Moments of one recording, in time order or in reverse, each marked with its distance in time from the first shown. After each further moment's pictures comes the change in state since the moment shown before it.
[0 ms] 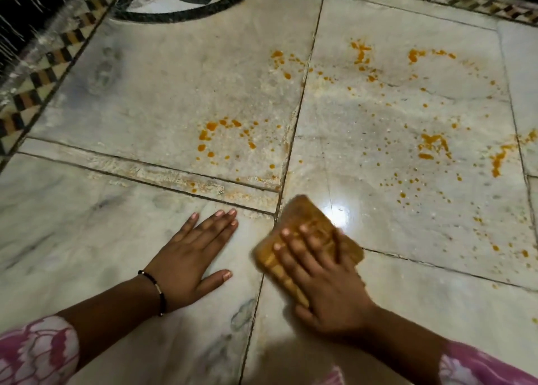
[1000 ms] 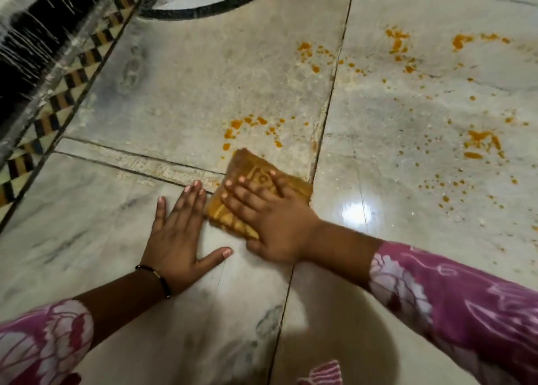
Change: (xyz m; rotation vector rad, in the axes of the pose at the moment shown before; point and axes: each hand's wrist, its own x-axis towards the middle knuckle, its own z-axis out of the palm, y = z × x) left_hand -0.009 -0.036 -0.008 0.039 0.049 -0.434; right_hand 0.148 -0.016 -0.024 -0.015 -0.202 -0.240
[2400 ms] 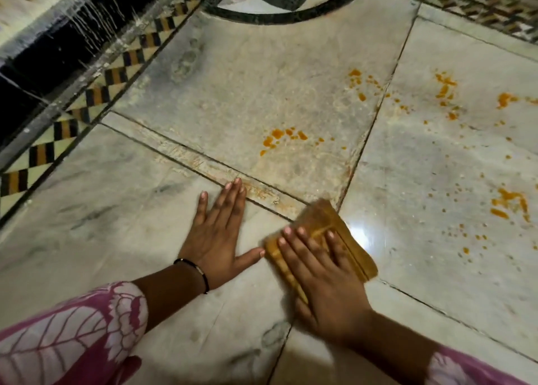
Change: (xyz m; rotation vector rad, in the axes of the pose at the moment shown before) left_hand 0.006 0.030 0.003 -0.062 0.112 -0.042; right_hand -0.075 -0.023 0.037 0.058 0.161 0.066
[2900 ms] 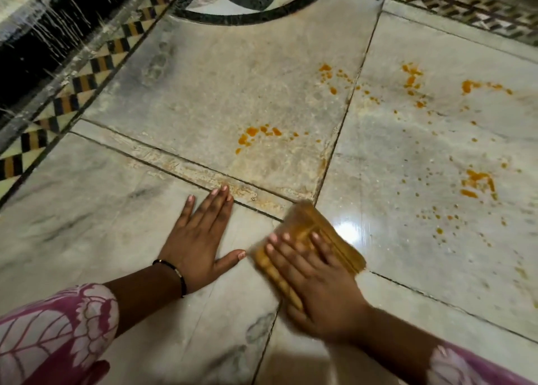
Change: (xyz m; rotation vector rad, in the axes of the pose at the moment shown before) left_hand -0.002 -0.007 0.003 0.068 -0.088 0.115; right_hand -0.021 0.012 0.005 -0.061 0.014 -0.082
